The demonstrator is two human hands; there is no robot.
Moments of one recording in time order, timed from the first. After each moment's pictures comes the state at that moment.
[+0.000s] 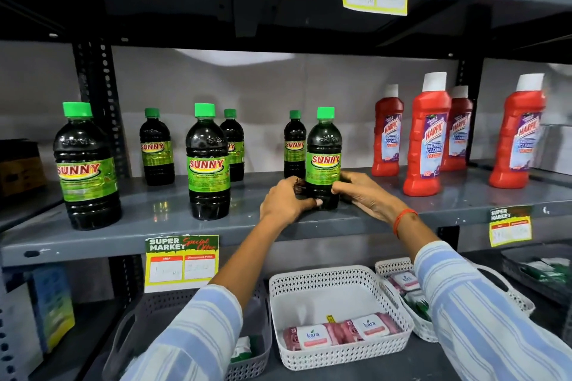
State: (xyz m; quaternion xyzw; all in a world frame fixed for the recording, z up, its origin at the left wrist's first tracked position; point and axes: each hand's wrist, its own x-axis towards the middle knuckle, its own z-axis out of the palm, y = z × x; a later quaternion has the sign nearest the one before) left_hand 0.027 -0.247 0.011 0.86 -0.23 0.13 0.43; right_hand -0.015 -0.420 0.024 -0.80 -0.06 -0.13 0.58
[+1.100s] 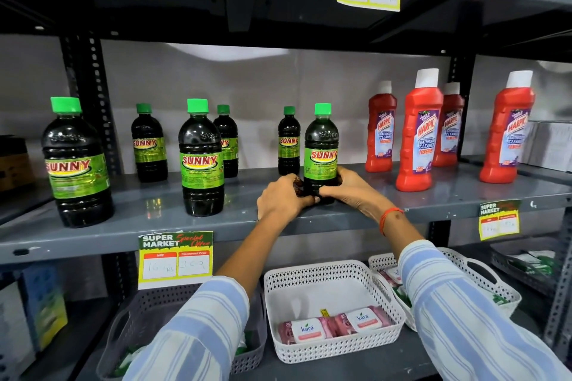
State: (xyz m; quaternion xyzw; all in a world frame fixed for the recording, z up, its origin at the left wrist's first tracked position) left_hand 0.016 -0.256 0.012 0.90 -0.20 0.19 0.33; right_hand -0.019 -0.412 0.026 -0.85 -0.05 -0.18 0.50
